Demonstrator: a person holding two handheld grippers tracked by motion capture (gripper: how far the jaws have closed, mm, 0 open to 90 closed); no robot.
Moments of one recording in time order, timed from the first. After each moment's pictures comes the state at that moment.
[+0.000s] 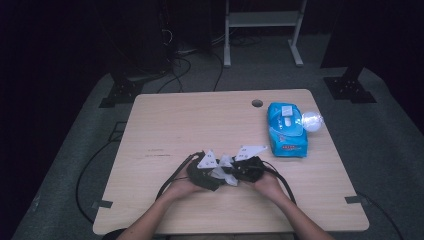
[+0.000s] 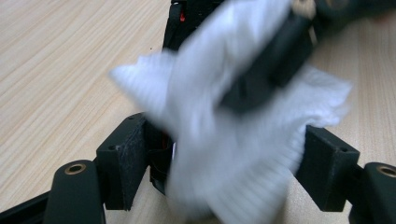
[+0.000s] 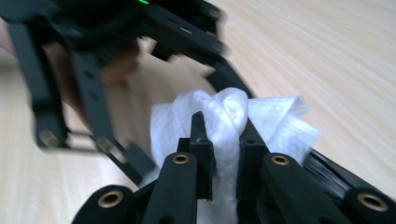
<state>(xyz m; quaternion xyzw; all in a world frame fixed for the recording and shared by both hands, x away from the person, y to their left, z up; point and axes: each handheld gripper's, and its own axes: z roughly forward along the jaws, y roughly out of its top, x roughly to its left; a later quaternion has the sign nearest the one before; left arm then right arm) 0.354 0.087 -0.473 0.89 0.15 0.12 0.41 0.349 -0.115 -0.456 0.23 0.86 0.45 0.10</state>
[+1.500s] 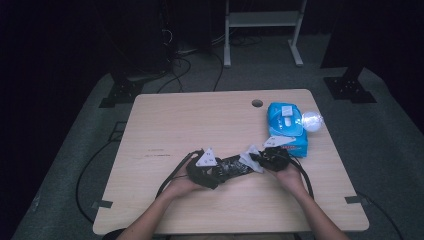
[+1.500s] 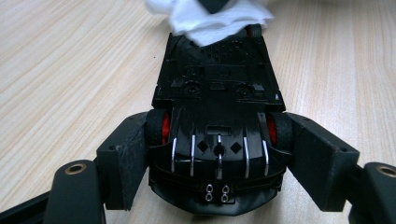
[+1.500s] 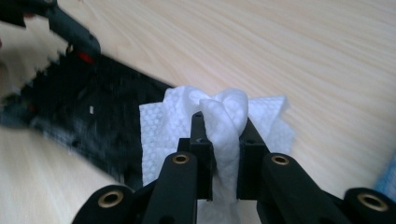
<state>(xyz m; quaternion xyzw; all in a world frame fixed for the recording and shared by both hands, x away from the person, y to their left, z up) 0.359 0.089 -0.469 0.89 0.14 0.12 0.42 0.378 -0.186 -0.461 0.34 0.82 0.43 0.15</state>
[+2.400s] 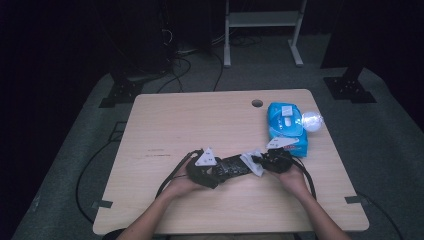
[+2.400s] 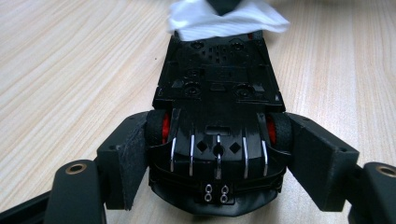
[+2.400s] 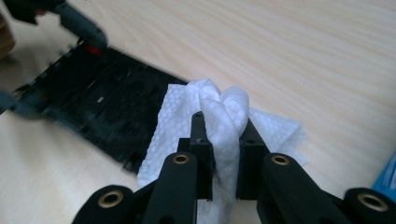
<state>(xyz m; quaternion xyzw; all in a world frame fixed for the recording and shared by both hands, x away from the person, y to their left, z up) 0.360 0.090 -0.469 0.89 0.14 0.12 0.43 0.367 -0.200 -0.463 0.34 0.83 0.43 0.13</state>
